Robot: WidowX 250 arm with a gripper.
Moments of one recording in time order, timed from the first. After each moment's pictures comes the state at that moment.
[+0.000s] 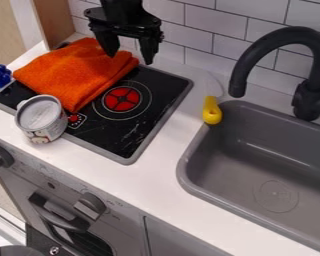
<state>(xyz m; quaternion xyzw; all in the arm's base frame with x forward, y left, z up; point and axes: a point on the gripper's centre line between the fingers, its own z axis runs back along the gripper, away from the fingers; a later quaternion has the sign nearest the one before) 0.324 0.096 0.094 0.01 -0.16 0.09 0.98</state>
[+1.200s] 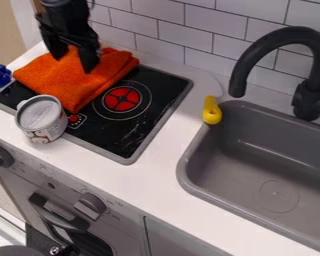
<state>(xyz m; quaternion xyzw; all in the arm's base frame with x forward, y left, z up) 0.291 0.185 0.084 0.08 -0.11 0.00 0.99</state>
